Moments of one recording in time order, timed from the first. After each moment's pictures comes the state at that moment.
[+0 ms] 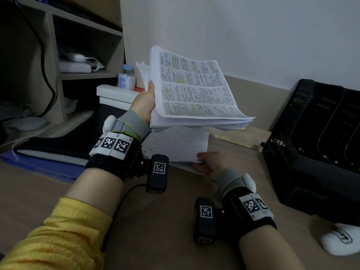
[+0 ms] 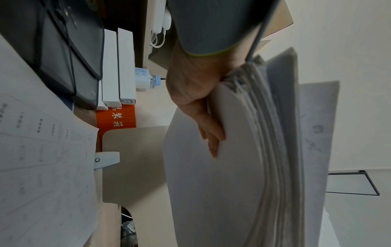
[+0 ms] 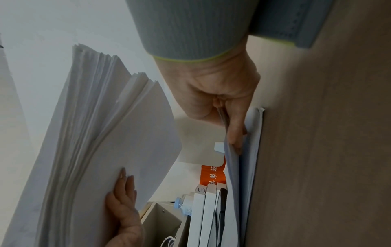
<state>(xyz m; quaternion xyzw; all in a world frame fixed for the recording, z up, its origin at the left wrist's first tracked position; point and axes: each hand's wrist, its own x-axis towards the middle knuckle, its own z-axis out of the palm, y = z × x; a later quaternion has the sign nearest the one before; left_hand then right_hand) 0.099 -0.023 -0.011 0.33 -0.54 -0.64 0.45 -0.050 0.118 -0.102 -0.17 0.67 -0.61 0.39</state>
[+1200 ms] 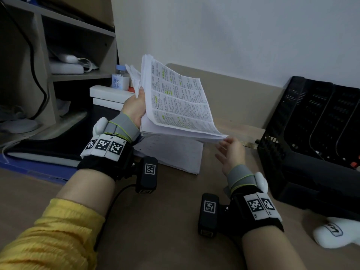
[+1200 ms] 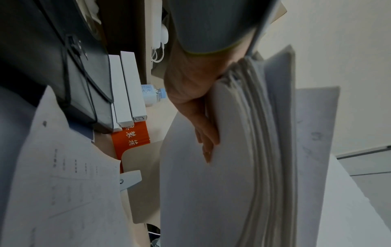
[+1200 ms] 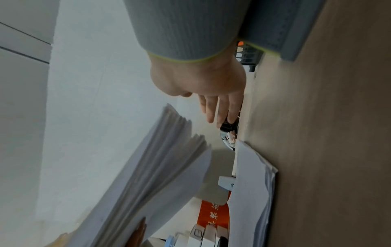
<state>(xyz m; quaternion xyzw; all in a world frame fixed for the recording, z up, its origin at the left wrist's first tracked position) 0.105 -0.018 -0.023 0.41 -0.60 -0.50 0.47 -0.087 0.147 -0.074 -0.13 0.60 -0.74 0.26</state>
